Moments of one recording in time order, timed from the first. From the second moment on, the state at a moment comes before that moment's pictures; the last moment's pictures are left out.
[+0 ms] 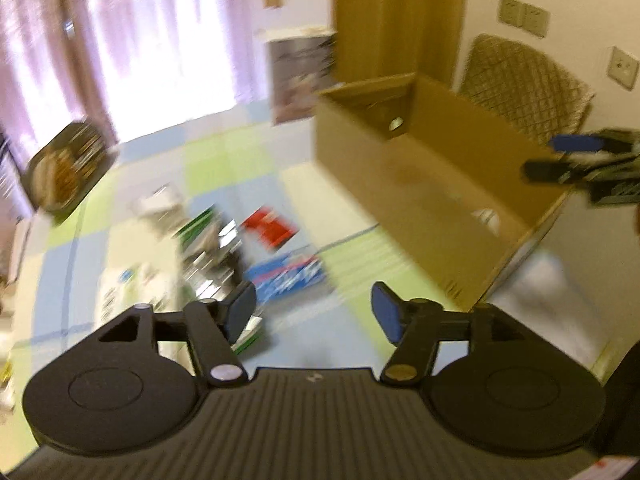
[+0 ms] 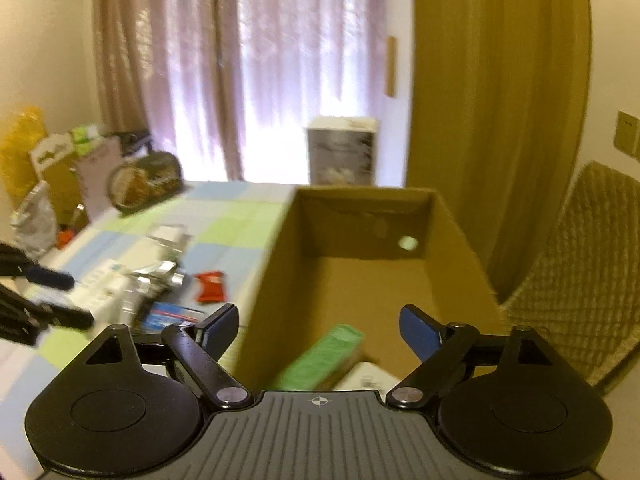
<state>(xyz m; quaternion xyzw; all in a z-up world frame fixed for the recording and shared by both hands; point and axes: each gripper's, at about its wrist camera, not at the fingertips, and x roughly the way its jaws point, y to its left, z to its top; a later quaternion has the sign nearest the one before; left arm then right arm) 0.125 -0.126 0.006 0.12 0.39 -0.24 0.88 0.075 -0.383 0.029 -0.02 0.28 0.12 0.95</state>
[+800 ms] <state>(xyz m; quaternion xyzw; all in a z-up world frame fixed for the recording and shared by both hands) 0.100 0.042 -0.026 0.10 0.42 -0.13 0.89 0.044 -0.213 -0.025 -0.11 0.34 0.28 0.89</state>
